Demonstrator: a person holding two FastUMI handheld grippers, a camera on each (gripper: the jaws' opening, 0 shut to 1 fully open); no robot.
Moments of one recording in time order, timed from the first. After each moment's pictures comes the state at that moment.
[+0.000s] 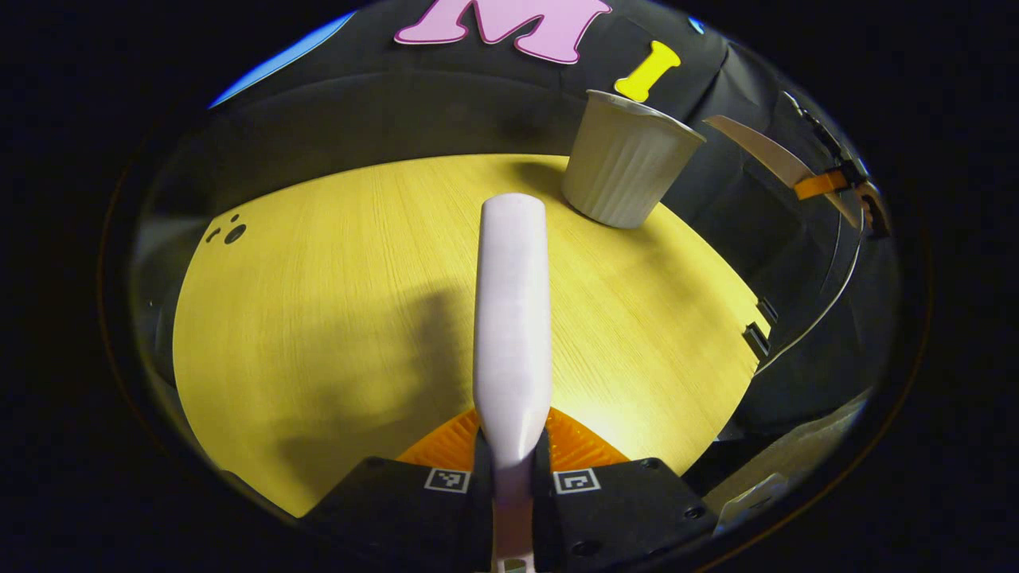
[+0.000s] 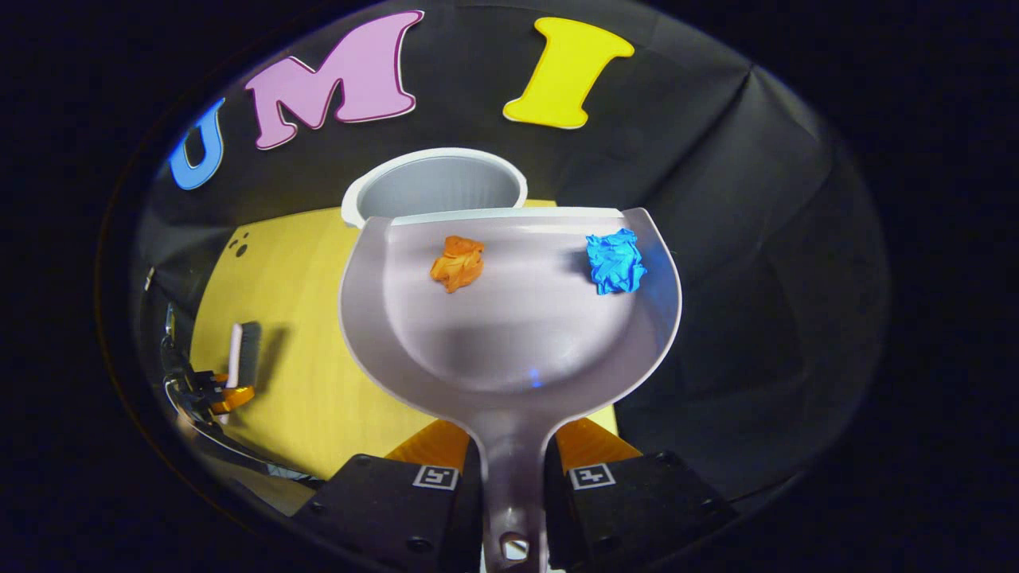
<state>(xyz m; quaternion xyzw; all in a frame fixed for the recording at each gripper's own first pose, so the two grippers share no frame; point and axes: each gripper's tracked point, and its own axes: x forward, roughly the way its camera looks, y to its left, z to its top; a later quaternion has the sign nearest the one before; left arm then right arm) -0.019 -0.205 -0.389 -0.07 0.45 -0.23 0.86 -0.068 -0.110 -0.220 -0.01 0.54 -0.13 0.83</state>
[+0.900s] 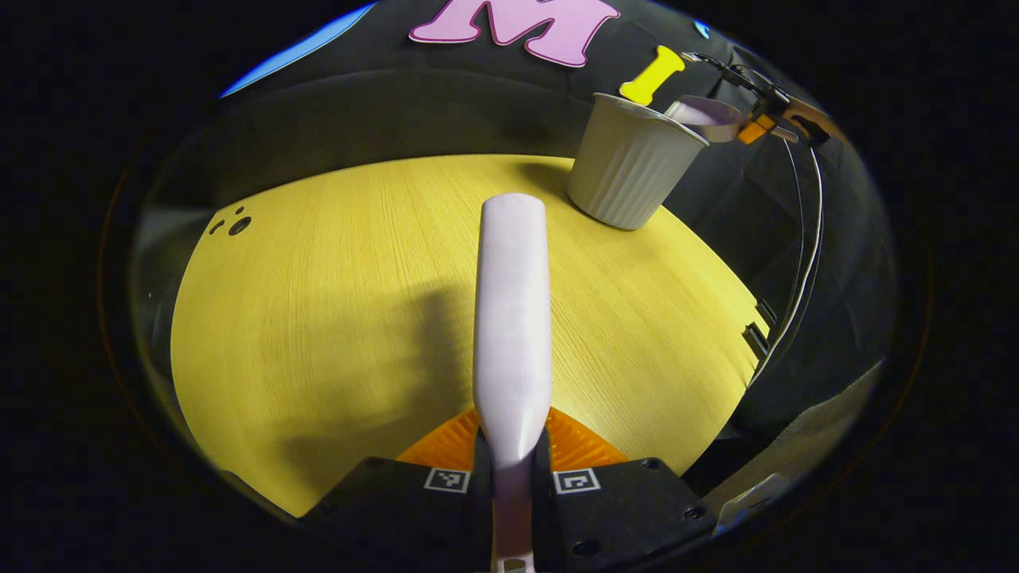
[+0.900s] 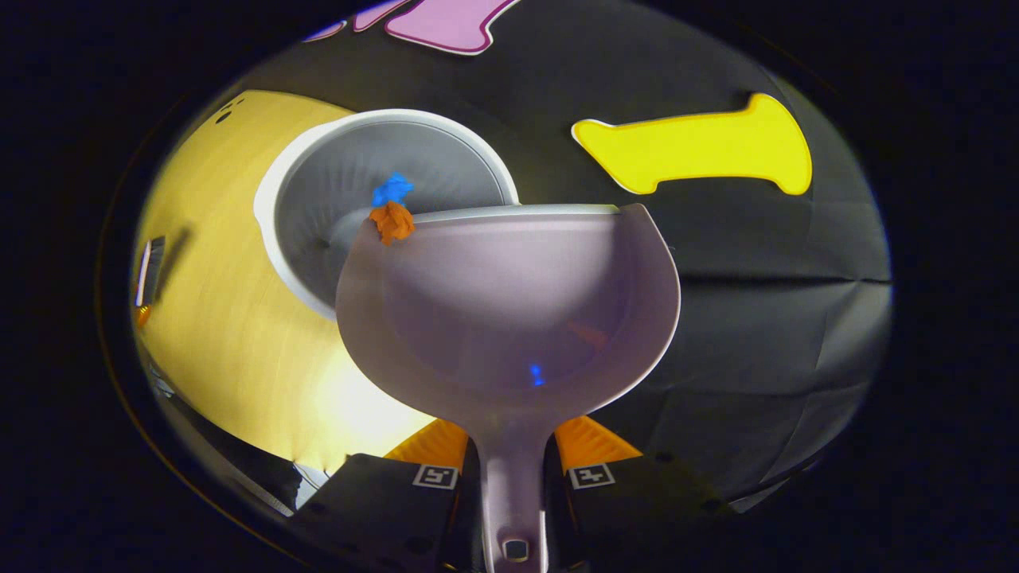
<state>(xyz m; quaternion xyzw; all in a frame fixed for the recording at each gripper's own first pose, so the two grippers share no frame) -0.019 -0.207 -0.390 -0.07 0.45 -0.22 0.87 0.045 -0.157 -0.211 -0.30 0.64 -0.07 0.71</state>
